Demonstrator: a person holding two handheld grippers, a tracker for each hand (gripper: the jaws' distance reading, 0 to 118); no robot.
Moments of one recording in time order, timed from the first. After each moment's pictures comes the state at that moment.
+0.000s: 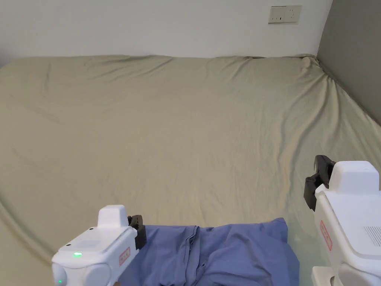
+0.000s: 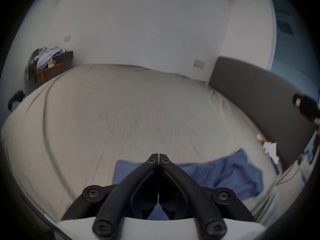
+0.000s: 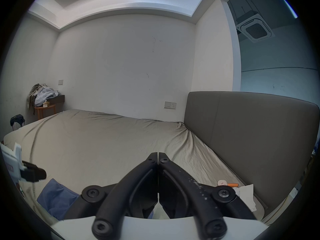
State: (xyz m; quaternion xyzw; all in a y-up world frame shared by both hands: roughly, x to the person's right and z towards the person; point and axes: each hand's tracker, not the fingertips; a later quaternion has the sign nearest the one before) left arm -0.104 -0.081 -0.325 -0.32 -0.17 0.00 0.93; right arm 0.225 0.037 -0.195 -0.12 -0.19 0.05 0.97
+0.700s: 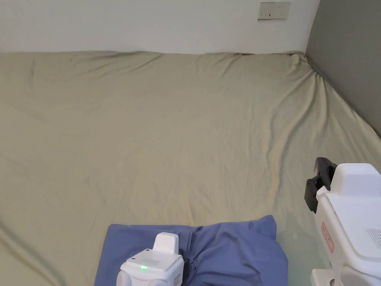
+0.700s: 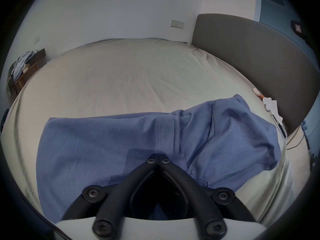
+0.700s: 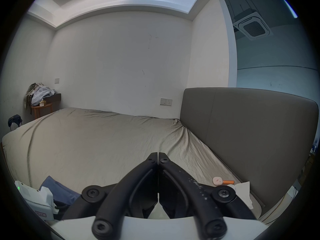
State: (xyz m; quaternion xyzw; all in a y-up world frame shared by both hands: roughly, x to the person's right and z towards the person) left arm -0.008 -0.153 -0.306 -0.41 -0.26 -0.05 0.87; right arm 0.242 0.034 -0.188 -0.13 -0.21 0.05 0.97
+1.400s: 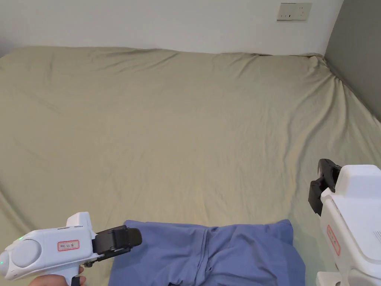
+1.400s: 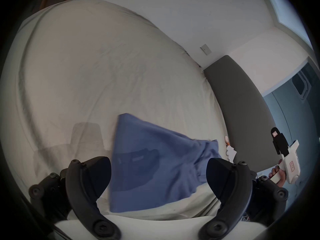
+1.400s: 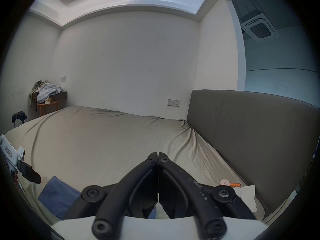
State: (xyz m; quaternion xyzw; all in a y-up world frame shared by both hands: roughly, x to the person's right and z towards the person) left arm -0.217 -0.110 -0.383 -0.50 -0.26 0.23 0.79; right arm 0.218 0.034 -0.207 -0.13 -0.18 0.06 0.97
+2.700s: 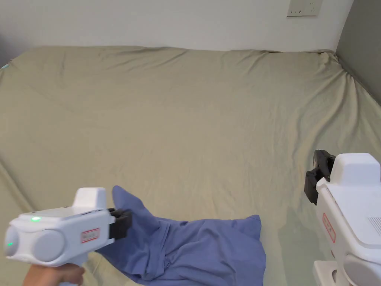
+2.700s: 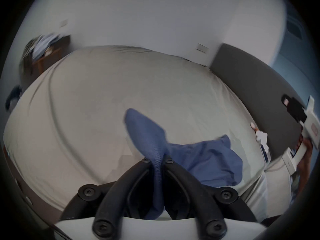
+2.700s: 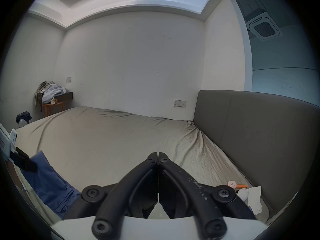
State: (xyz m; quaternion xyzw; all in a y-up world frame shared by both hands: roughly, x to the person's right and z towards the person) left arm -0.143 -0.008 -0.329 -0.41 -0.24 0.00 0.88; right arm 0.210 0.038 -0.213 -0.13 -0.16 0.06 0.98
